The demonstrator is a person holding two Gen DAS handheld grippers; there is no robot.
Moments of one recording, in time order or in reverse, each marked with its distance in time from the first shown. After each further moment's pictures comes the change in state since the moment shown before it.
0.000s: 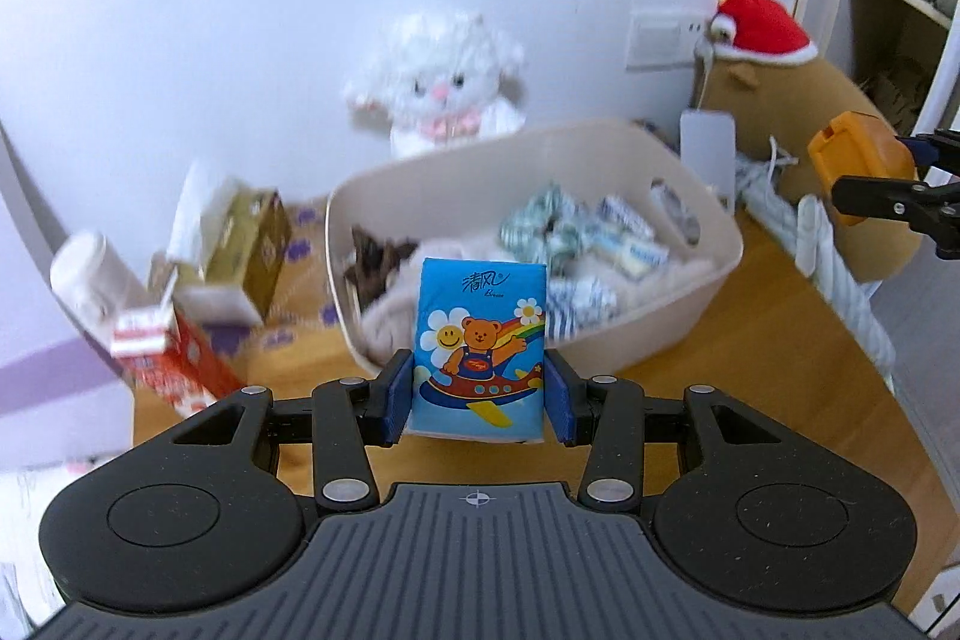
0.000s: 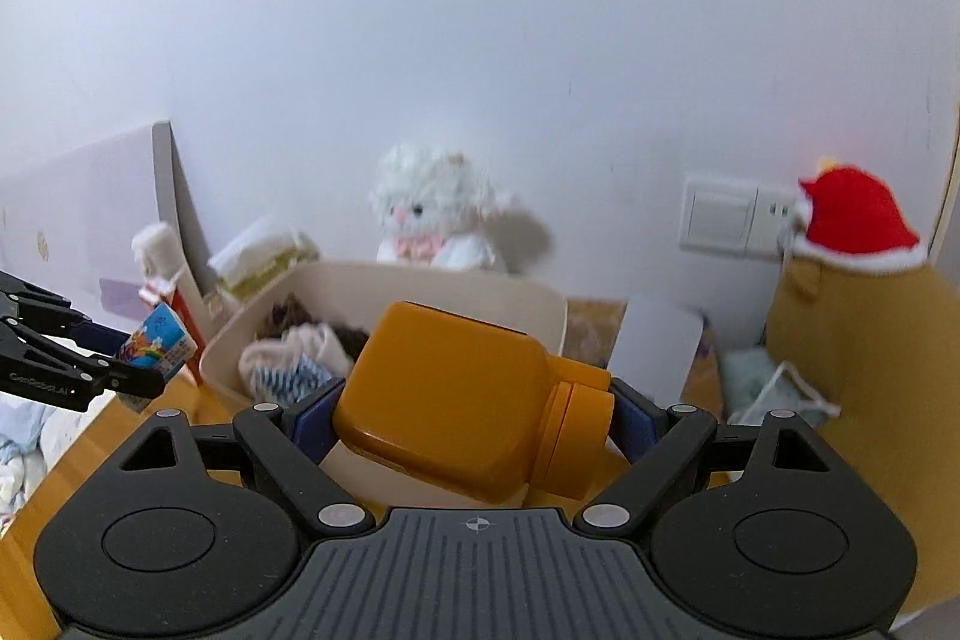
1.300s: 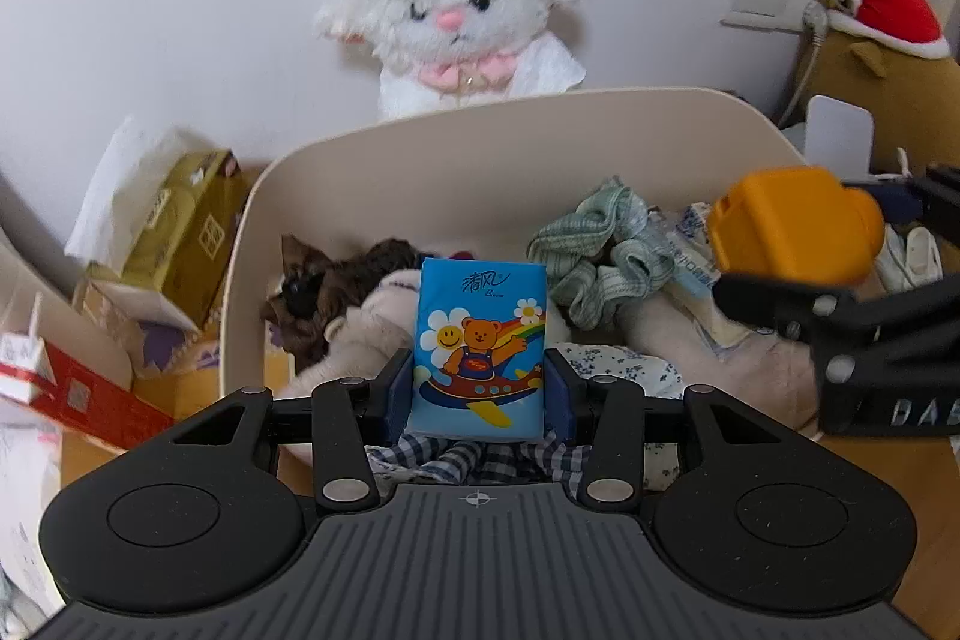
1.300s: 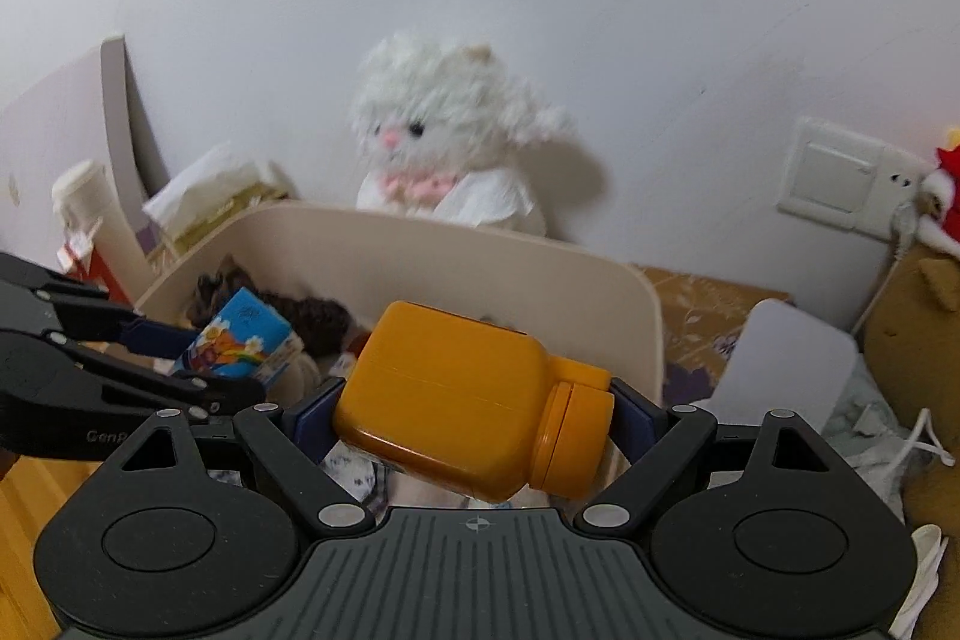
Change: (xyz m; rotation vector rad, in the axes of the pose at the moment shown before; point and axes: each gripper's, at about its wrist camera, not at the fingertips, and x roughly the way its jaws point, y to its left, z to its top) left arm 0.153 -0.012 0.039 -0.110 0.142 0.084; right arm 0.165 0.017 0.002 -0.049 0.203 0.035
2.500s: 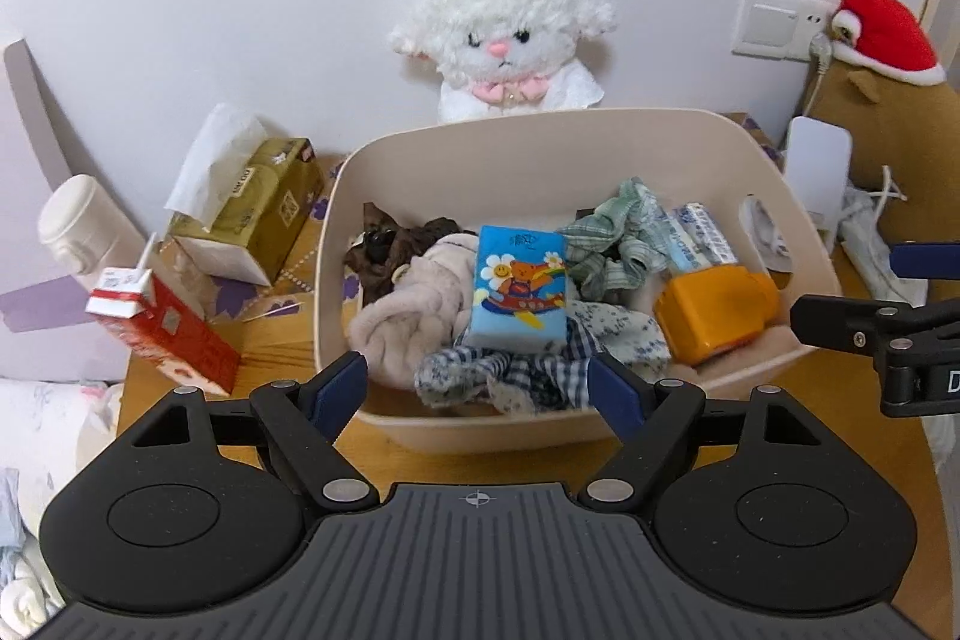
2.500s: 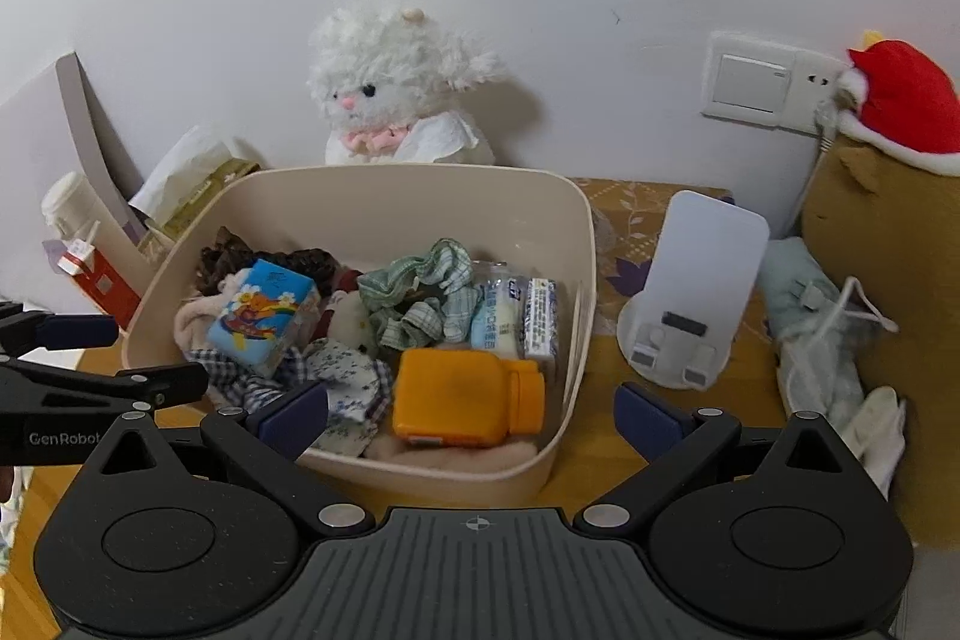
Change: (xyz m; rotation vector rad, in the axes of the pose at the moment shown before) left arm -0.081 -0.002 -0.029 -0.047 -0.040 0.068; right arm -0.067 0.004 -0.010 0.177 0.101 -0.069
